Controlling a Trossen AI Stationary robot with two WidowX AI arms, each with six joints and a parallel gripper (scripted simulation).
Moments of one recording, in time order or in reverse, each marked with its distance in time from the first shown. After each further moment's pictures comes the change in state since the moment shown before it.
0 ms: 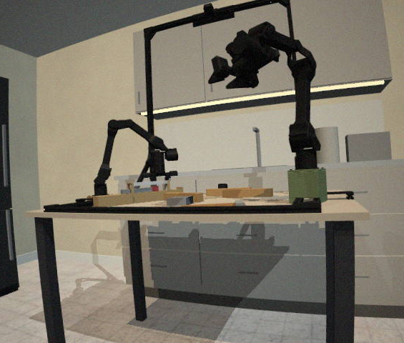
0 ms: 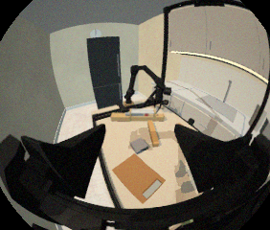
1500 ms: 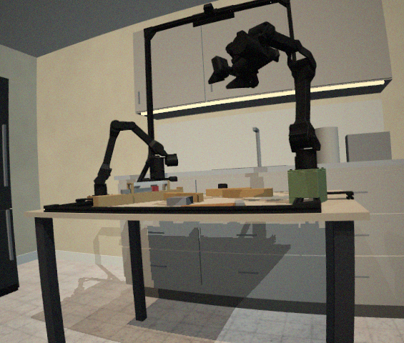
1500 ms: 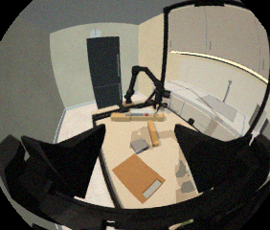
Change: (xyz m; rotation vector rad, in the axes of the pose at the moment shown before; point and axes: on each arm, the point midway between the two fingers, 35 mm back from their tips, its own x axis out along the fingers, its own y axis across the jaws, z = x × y) left arm 0.000 0.000 0.000 0.000 0.000 -0.001; right arm 0.029 0.004 0.000 0.001 0.001 0.011
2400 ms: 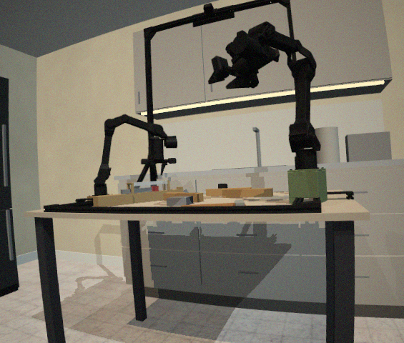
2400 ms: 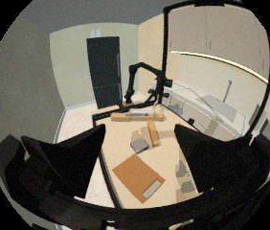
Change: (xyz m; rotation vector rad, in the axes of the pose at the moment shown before) left arm 0.000 0.000 0.000 0.000 0.000 0.000; right arm -0.101 0.002 0.000 0.000 0.002 0.023
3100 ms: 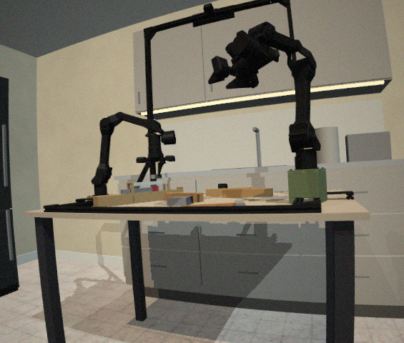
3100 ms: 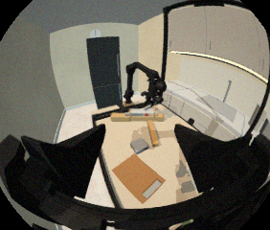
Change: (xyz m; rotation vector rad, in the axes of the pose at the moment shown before) left arm 0.000 0.000 0.000 0.000 0.000 -0.001; right arm -0.004 0.020 -0.117 0.281 -0.006 -0.009
